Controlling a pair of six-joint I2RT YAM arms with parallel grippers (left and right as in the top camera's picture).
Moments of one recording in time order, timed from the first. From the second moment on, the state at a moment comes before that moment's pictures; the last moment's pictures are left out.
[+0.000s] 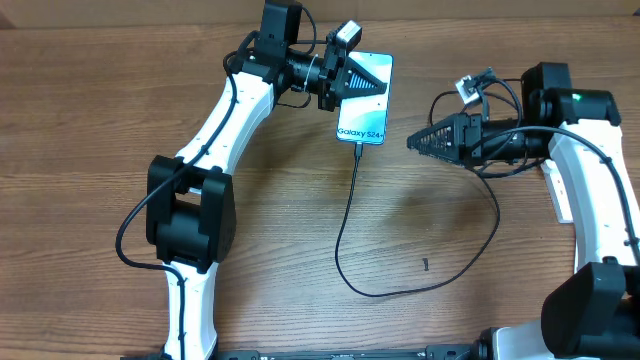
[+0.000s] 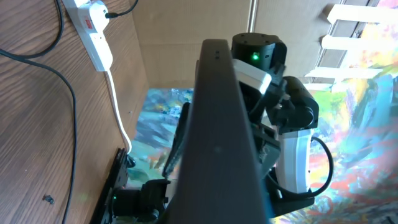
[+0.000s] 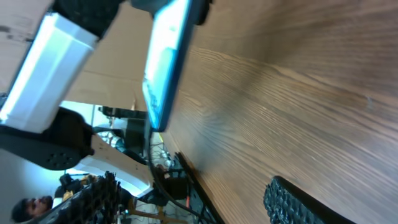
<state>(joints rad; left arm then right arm) -0.32 2.23 1.92 -0.40 1.54 -0.83 -0.08 1.66 1.46 -1.29 -1.19 -0.29</state>
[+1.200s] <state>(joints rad) -0.31 2.23 1.92 -0.40 1.54 -0.83 0.22 1.66 1.46 -0.96 -1.02 0.30</state>
